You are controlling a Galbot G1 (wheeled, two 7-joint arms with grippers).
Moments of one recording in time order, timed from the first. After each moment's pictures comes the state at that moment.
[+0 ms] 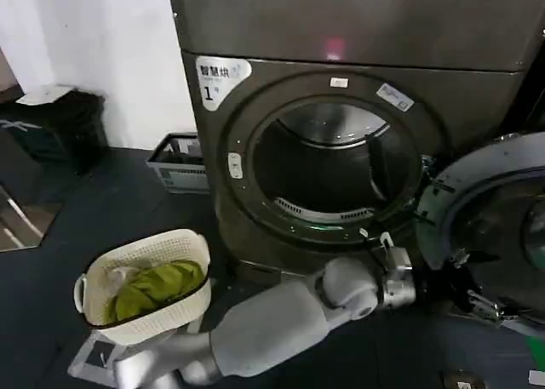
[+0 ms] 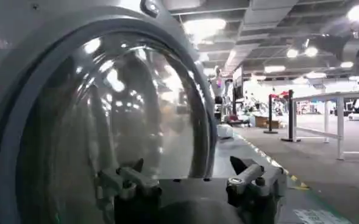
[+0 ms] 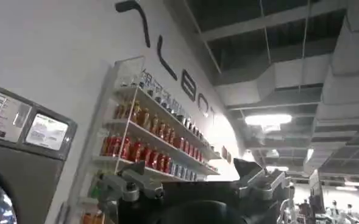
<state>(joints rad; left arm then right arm) 0.33 -1.54 0.59 -1.46 -0.67 0.11 0.40 -1.73 1.09 2.29 1.80 0.64 -0.15 -0.08</state>
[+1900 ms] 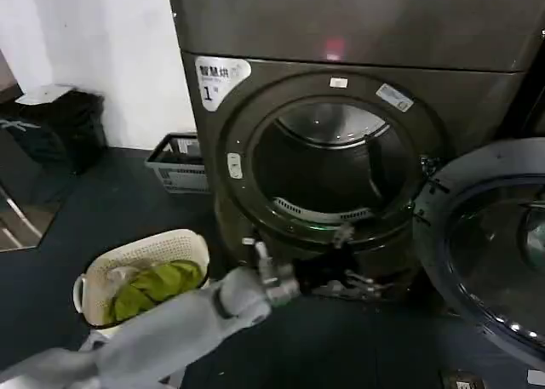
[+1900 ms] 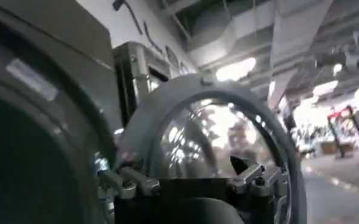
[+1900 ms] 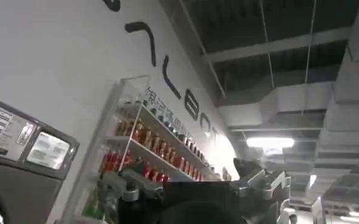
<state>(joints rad) 0.43 -0.99 0.56 -1.75 -0.67 -0.36 0.29 -1.70 1.05 2.32 1.84 0.59 -0.15 -0.11</state>
